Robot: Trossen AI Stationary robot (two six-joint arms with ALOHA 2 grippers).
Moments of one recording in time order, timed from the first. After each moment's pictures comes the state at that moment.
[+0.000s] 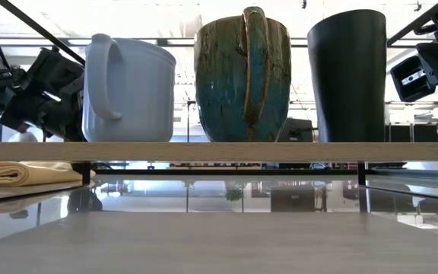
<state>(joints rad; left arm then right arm) 0.46 1.27 0.01 0.90 0.44 -0.57 0.46 0.08 0.01 0.02 0.08 0.23</state>
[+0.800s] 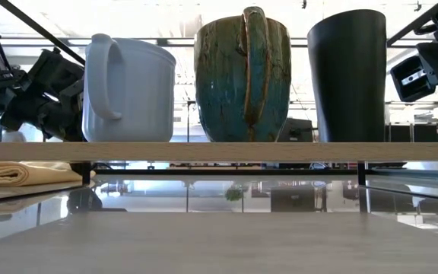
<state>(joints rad) 0.46 1.29 0.01 0.91 0.44 -0.57 0.46 0.08 0.01 0.02 0.08 0.23</state>
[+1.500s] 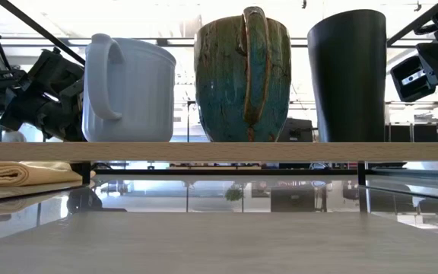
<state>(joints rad) 0.46 1.29 0.01 0.91 0.44 -0.57 0.46 0.08 0.01 0.02 0.08 0.23</state>
